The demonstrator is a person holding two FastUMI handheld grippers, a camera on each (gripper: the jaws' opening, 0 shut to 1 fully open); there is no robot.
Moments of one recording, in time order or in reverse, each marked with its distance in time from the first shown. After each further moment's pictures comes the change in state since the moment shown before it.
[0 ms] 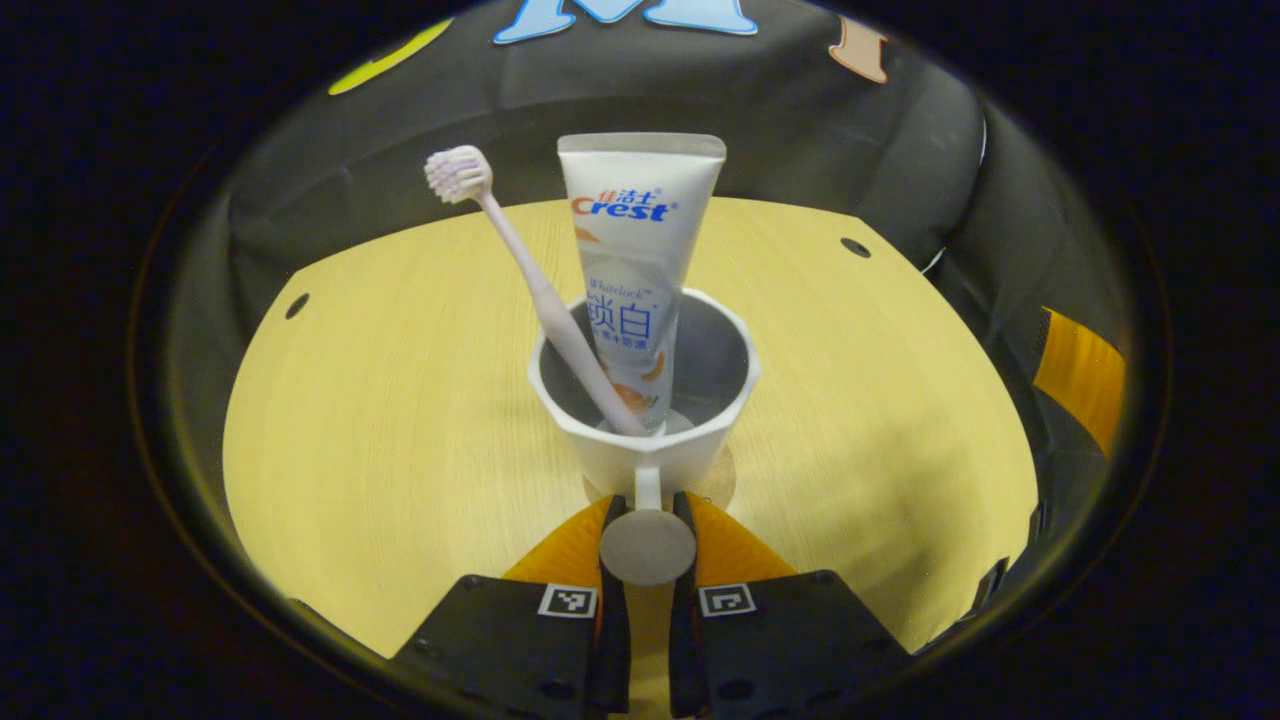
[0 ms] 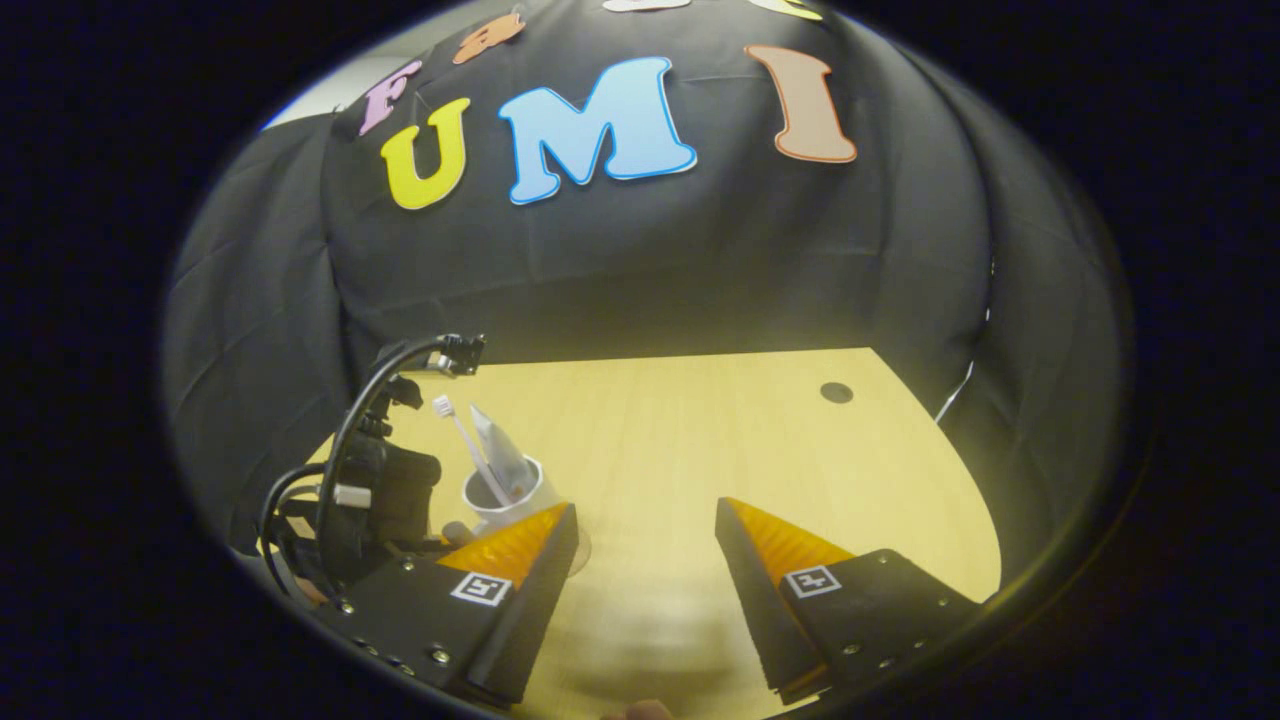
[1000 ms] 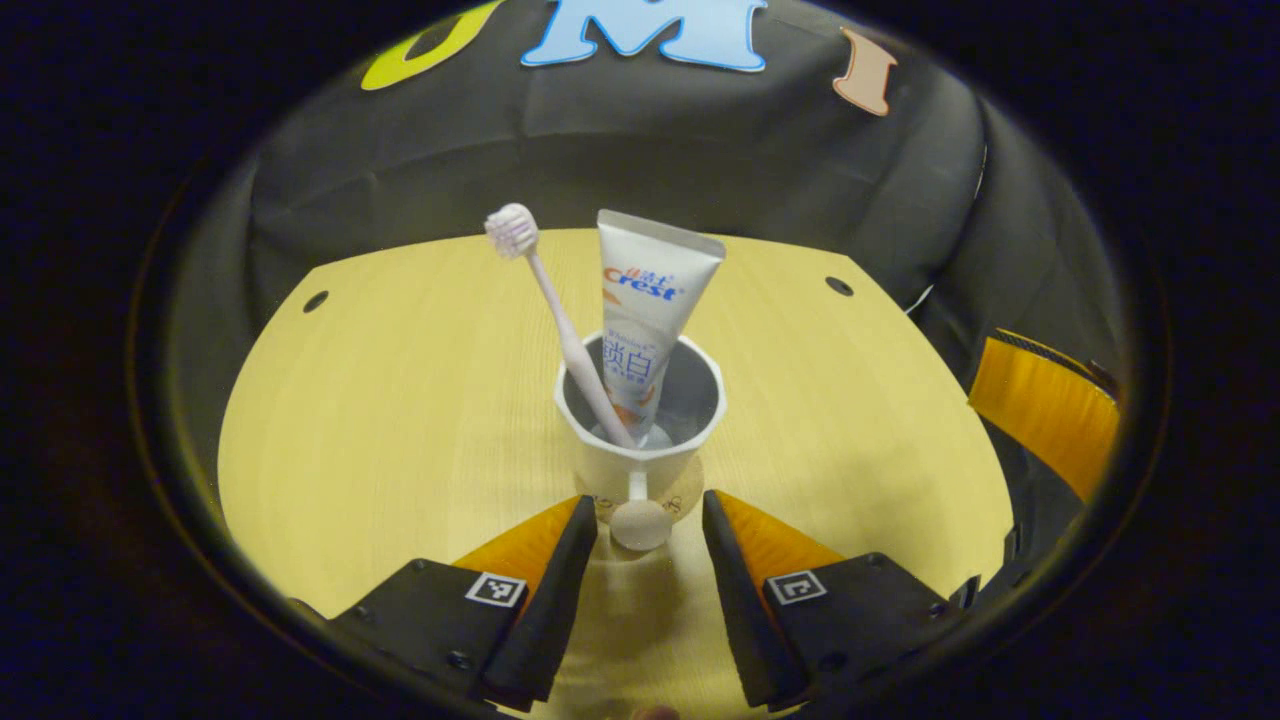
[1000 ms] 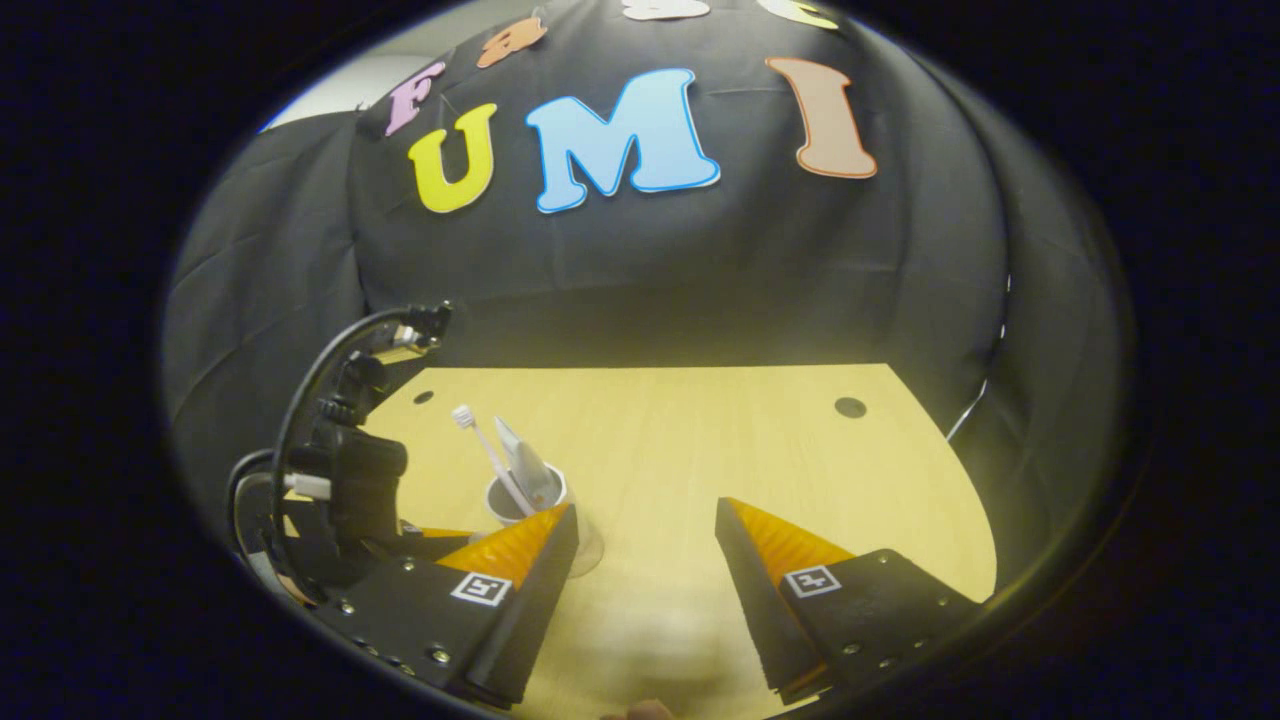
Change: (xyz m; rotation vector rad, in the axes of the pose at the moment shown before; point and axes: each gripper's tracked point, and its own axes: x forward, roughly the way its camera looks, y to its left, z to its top) left arm -0.054 -0.012 0.014 -0.066 -0.132 -0.031; right arm -0.017 0.012 0.011 -0.043 -0.048 0.060
